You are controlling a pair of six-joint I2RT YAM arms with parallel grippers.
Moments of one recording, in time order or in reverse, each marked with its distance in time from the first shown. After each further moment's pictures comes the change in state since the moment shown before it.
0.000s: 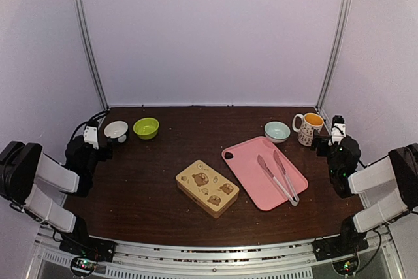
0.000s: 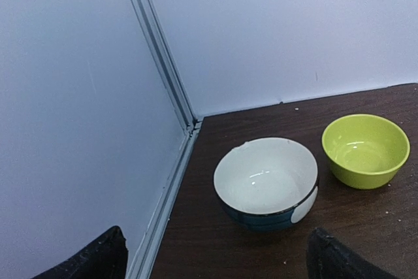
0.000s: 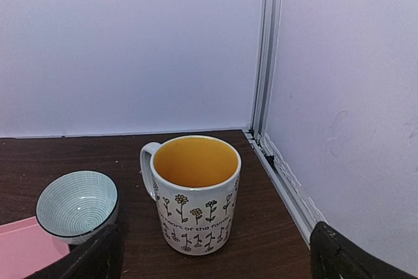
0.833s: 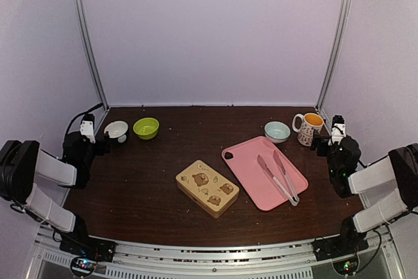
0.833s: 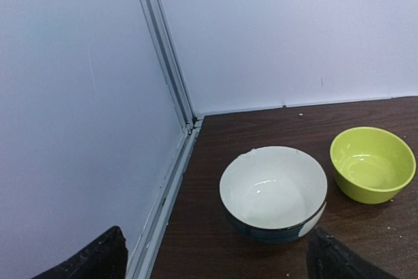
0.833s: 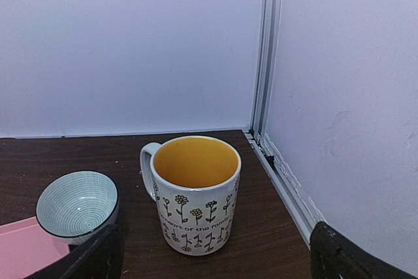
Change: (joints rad) left arm 0.071 0.000 0.091 -0.114 0.096 -0.068; right arm 0.000 0.000 0.001 0.000 0.000 0.000
